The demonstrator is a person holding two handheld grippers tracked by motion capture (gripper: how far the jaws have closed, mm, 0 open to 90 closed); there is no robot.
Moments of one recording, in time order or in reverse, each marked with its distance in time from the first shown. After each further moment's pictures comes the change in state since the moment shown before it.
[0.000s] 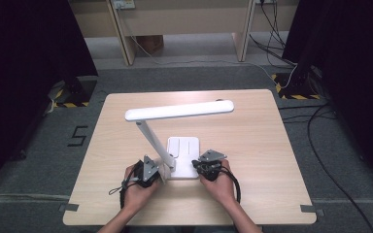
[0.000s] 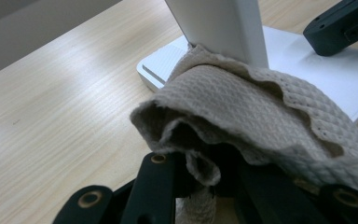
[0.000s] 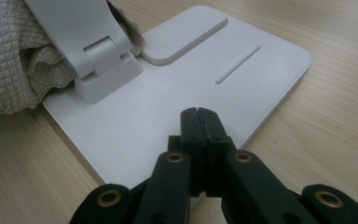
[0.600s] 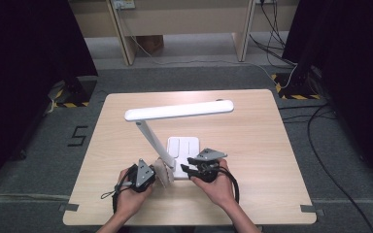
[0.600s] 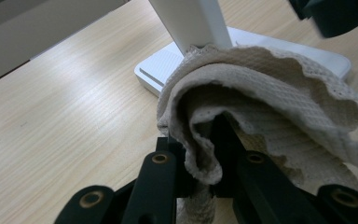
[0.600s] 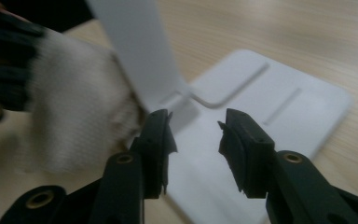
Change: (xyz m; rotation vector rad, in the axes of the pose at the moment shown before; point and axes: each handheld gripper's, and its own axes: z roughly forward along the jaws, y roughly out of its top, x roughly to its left) left arm 0.001 0.000 -0.028 -0.023 -0.027 0.035; right arm 0.028 0.028 -0.026 -0.086 0.166 0.053
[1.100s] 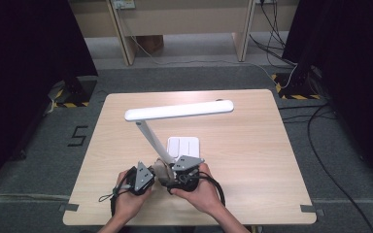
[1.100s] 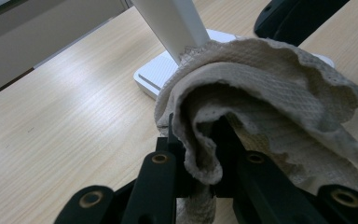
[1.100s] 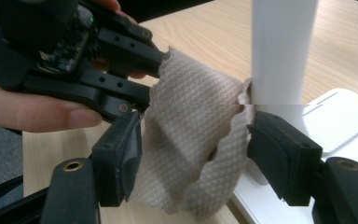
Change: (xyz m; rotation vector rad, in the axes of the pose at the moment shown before) left arm -0.003 0.002 -0.009 -0.016 -0.001 0.022; right arm 0.049 0.016 0.022 0.055 0.107 -0.180
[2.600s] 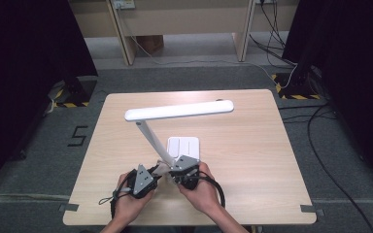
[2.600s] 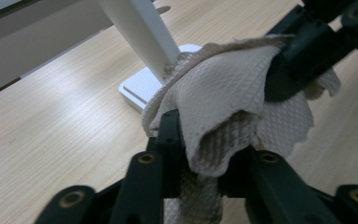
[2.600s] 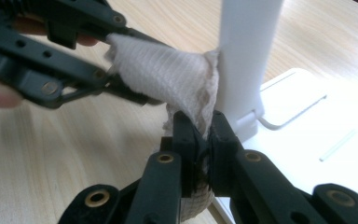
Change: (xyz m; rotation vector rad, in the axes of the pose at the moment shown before) left arm -0.008 -0.001 -0.005 -0.068 -0.057 -0.025; right arm -0.004 0.001 -0.005 0.116 -0.151 -0.071
